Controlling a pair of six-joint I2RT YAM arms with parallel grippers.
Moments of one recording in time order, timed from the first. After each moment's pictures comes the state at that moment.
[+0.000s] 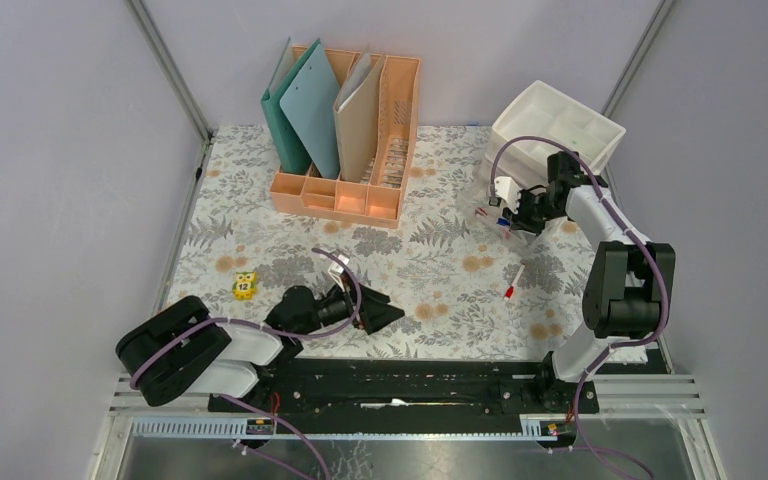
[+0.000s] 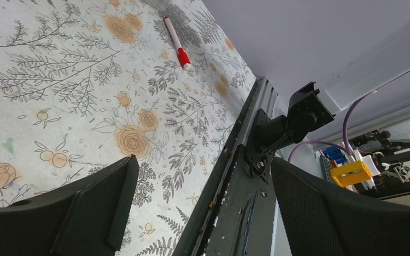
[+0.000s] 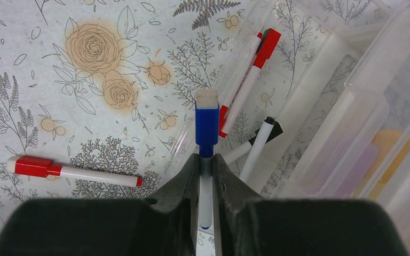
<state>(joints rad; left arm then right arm) -0.81 1.32 0.09 1.19 0.35 -0.80 -0.04 1.68 1.22 -0.77 -0.54 -1.33</state>
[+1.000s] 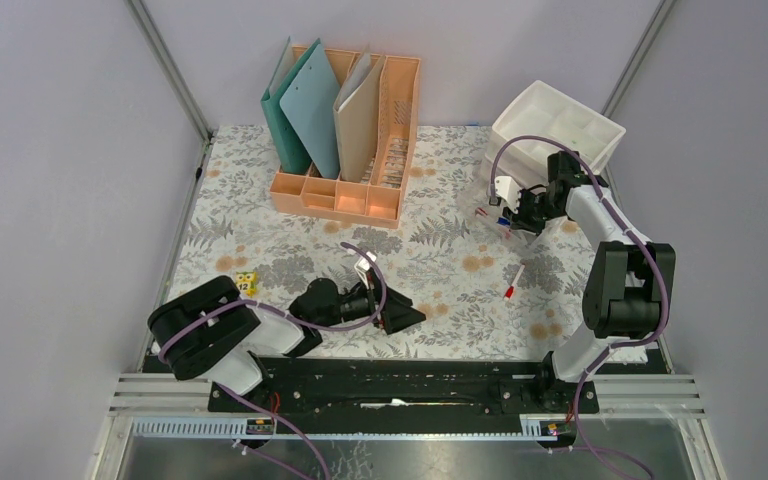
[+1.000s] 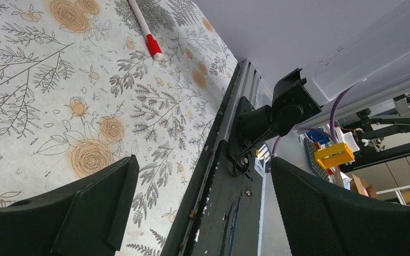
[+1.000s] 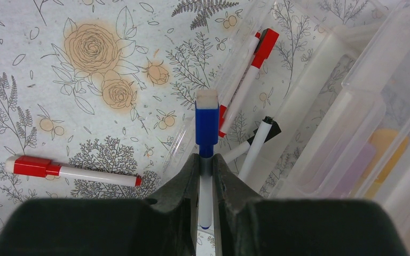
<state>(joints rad) -0.89 1.50 0.24 1.23 0.39 -0.82 -0.04 1.68 1.23 -0.77 -0.54 -1.33</state>
